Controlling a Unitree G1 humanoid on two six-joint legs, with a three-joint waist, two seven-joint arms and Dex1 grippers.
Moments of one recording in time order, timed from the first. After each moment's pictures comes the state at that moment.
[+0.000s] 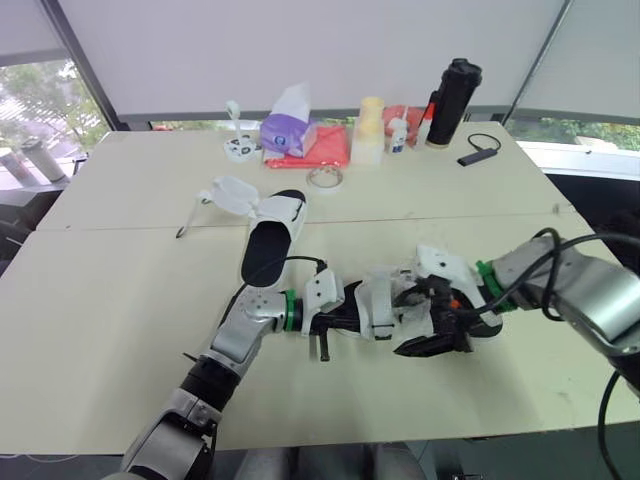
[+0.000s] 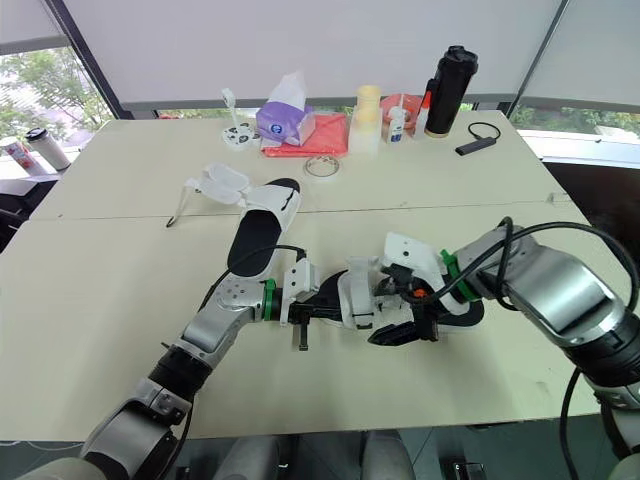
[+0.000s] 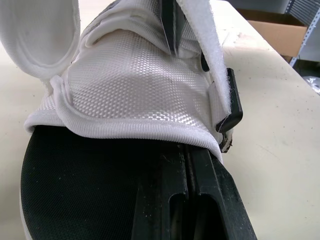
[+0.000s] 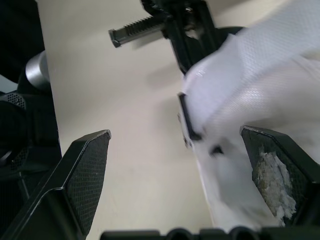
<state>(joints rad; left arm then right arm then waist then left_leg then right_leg) -0.51 0.22 -0.36 0.27 -0.16 0.10 -1.09 -0.64 -1.10 0.29 -0.45 0.55 1.06 1.15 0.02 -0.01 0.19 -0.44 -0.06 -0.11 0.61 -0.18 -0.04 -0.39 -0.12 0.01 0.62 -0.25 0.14</state>
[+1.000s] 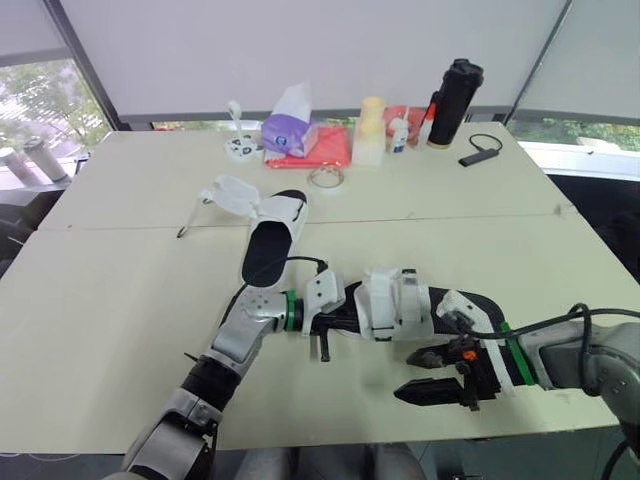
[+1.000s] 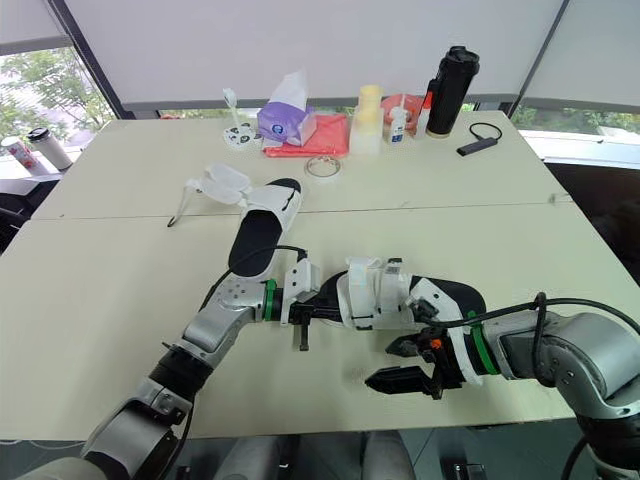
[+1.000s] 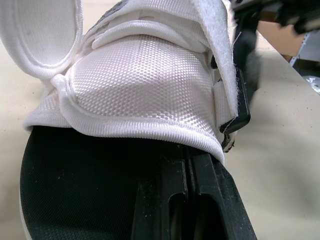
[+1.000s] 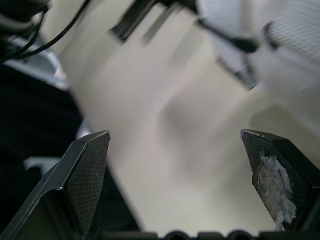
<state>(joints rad) -0.51 0.22 -0.36 0.27 -0.16 0.11 -1.10 -0.14 -0.81 -0.09 -0.56 0.84 1.33 0.74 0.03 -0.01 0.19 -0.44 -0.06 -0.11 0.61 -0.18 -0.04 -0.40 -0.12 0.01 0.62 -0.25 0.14</state>
